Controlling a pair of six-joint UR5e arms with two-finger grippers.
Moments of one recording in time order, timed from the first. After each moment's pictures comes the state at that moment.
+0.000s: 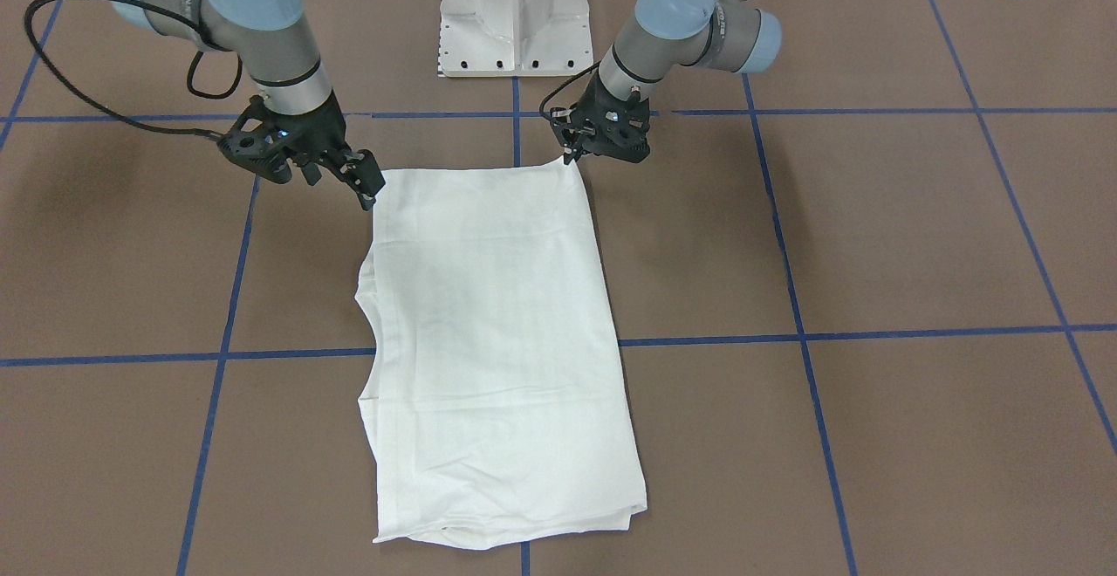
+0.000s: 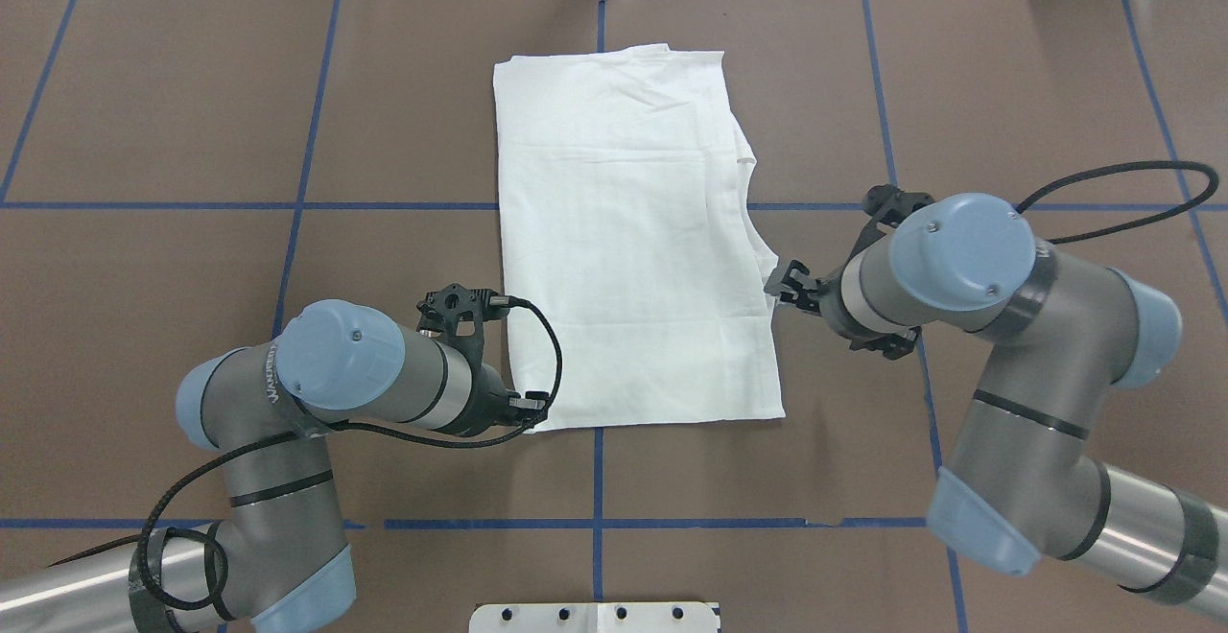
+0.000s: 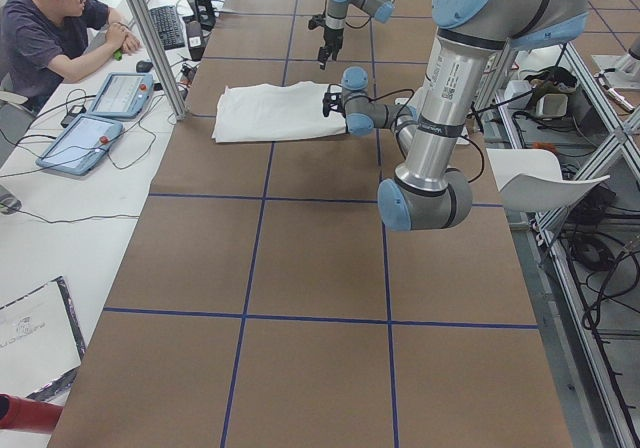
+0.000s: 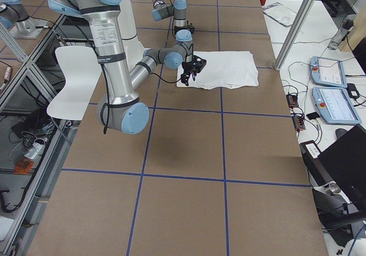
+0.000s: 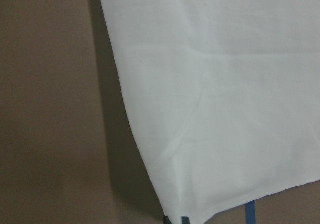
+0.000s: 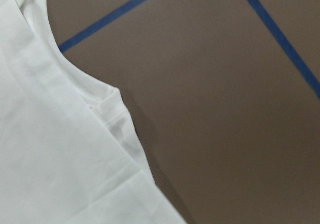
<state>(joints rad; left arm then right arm) -0.37 -2.03 -1.73 -2.09 -1.89 -1.34 0.51 -1.23 1.96 -1.54 1.80 1.83</state>
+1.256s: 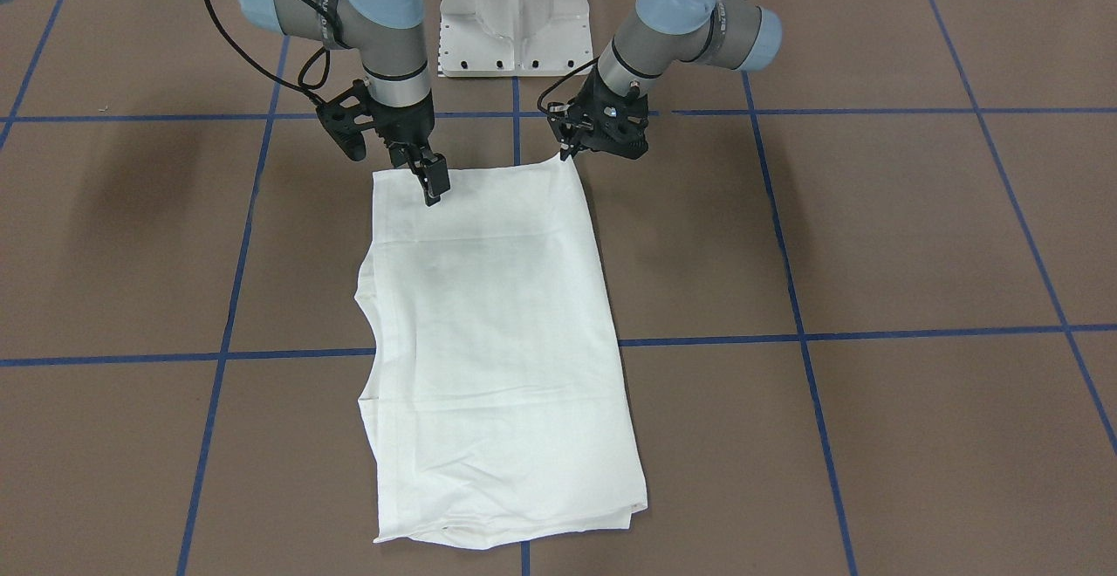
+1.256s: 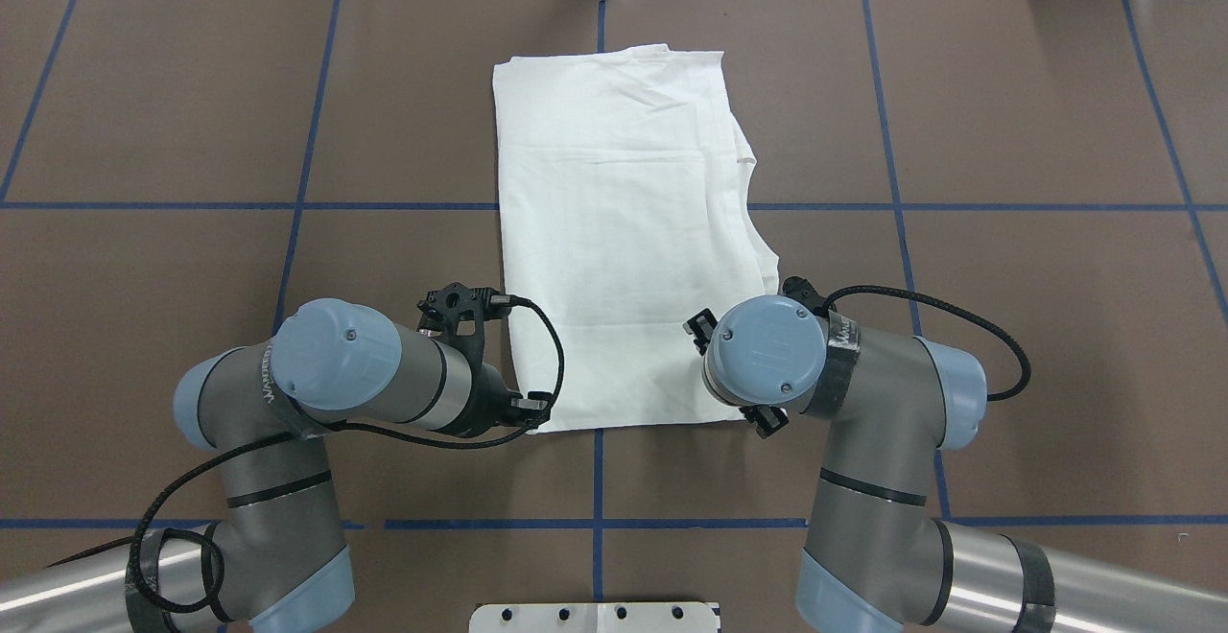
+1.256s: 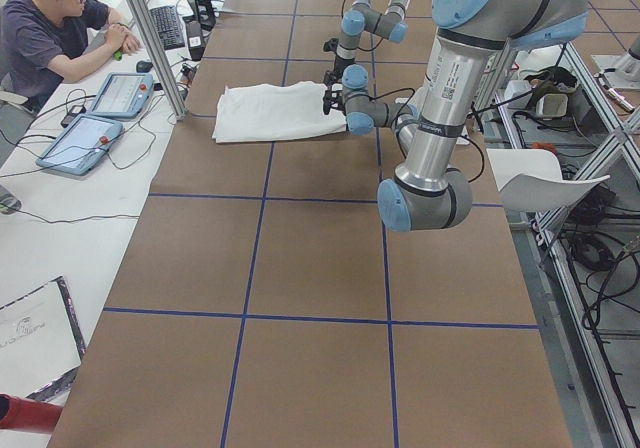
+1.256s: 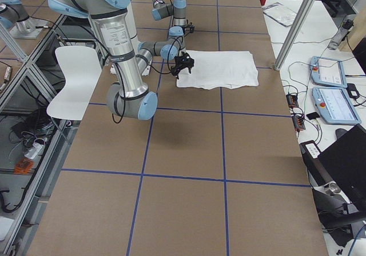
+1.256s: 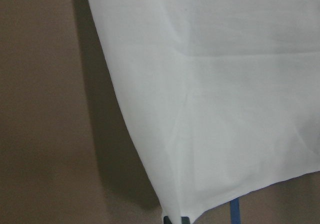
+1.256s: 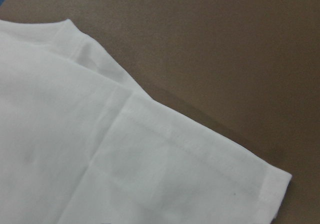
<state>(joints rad) -0.37 -2.03 -1.74 -2.09 -1.89 -1.34 0.36 -1.09 1.80 -1.59 1.65 2.31</state>
